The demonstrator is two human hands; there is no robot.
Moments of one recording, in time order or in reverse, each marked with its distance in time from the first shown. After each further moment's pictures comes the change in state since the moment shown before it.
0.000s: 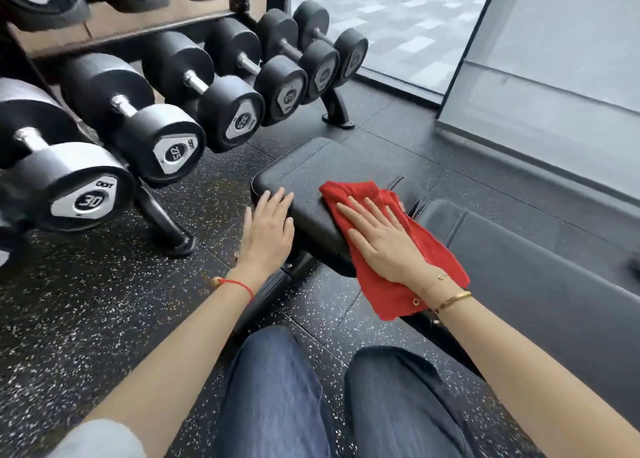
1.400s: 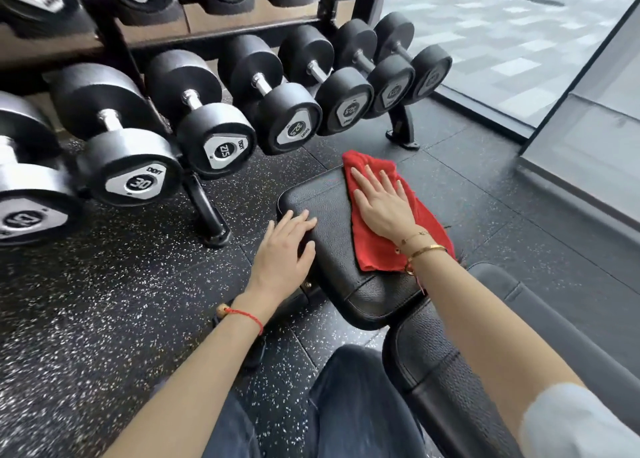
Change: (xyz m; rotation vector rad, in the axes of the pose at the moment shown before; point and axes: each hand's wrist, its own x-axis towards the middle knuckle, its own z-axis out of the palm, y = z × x) left_hand 0.011 0.018 0.007 -0.056 0.101 -0.140; right_hand 0.175 0.023 -0.002 0.009 -0.058 -0.012
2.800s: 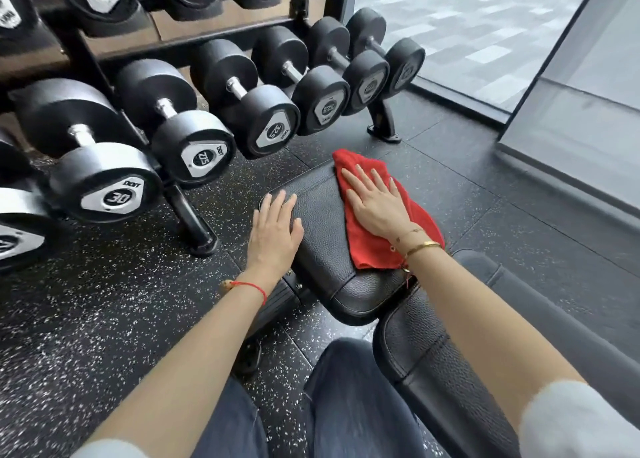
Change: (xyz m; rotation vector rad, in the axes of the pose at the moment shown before) left_hand 0.042 -0.001 0.017 0.102 0.030 -0.076; right_hand -0.013 0.017 -0.004 -0.017 -0.010 0.022
